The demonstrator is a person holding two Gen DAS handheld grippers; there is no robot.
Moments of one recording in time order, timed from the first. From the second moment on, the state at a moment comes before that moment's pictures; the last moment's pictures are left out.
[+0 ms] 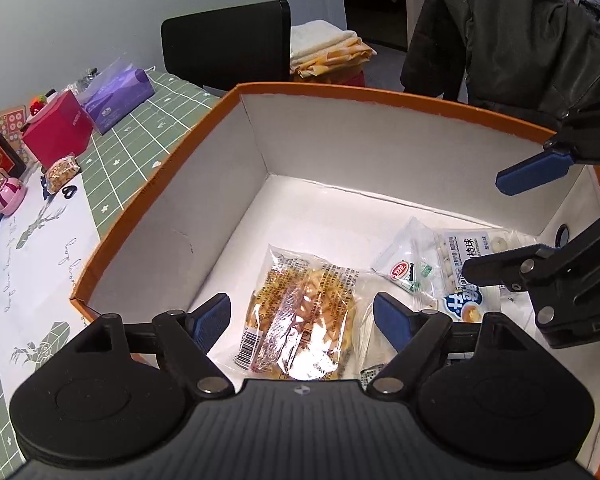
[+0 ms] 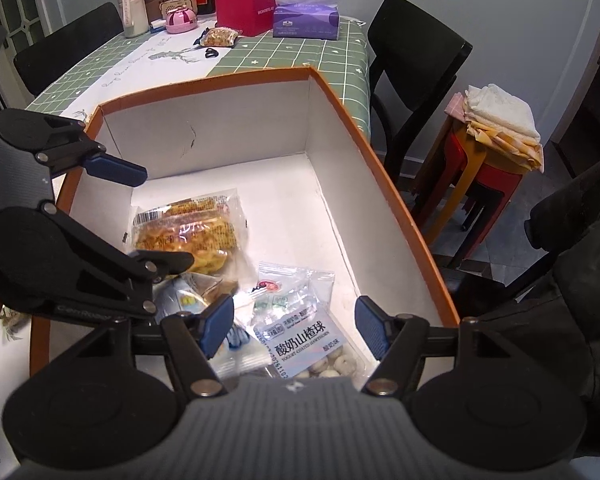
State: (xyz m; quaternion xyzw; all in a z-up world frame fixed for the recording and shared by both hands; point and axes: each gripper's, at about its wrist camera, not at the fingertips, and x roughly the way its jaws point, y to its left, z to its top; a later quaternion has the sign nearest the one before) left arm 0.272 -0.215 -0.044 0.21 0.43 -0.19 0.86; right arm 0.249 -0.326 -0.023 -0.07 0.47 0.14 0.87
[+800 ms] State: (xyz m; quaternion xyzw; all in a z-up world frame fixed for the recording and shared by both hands) left arm 0.246 -0.162 0.009 0.17 0.39 -0.17 0.89; right arm 0.236 -0.311 0.000 -0.06 0.44 0.13 0.89
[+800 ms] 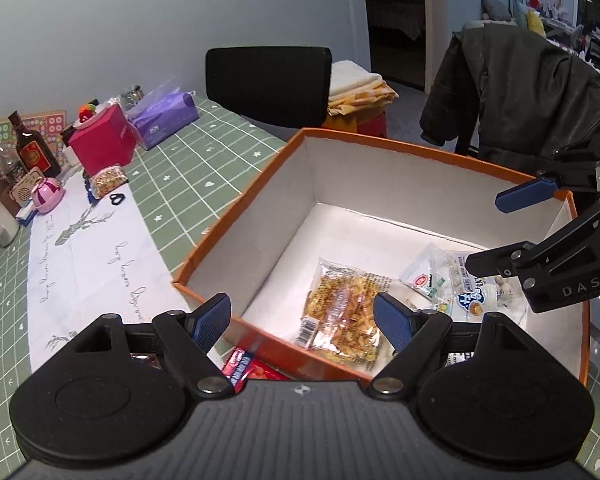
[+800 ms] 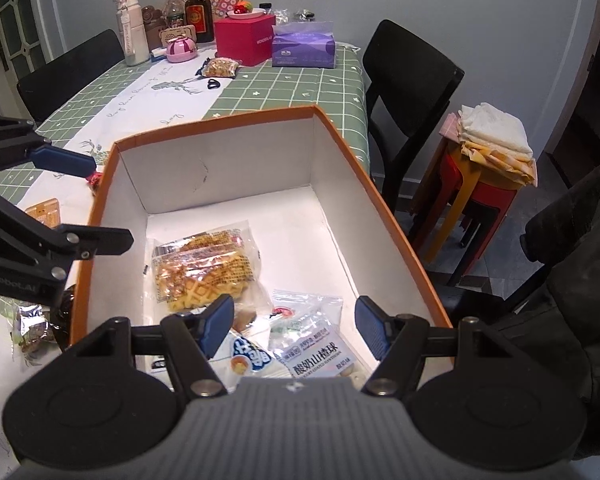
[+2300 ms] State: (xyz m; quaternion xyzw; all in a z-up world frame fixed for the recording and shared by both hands) left arm 0.178 0.100 -0.064 -0.13 0.44 0.03 0.89; right arm 0.143 -0.094 -0.030 -0.18 0.39 0.32 0.84
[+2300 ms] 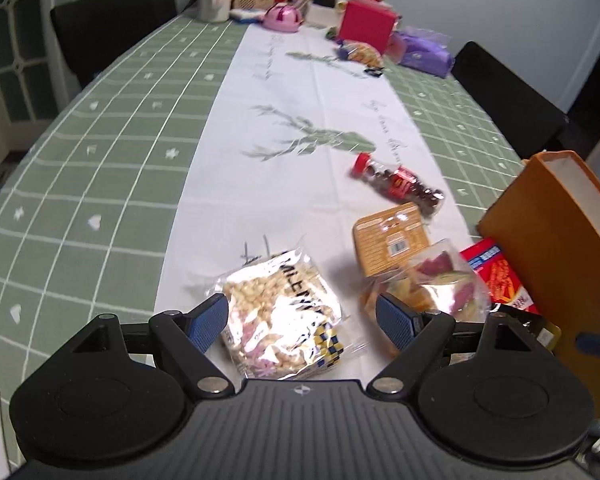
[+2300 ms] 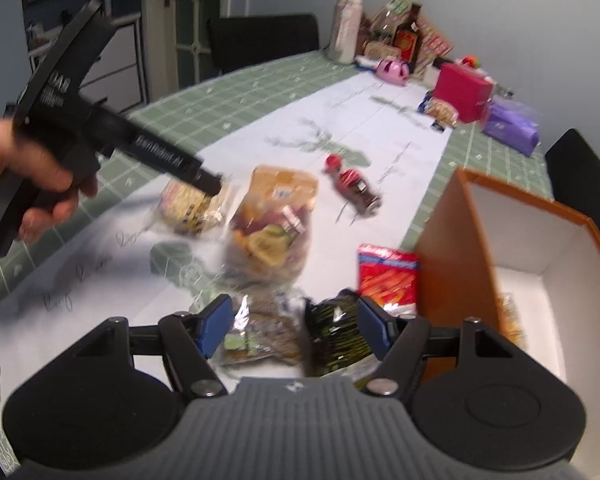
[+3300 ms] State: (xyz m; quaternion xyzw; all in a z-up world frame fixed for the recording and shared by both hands) left arm 0.151 0.088 -0.085 -0.06 0.50 -0.01 0.87; right arm 0.120 -0.074 -0.074 -0.23 0.41 0.38 0.80
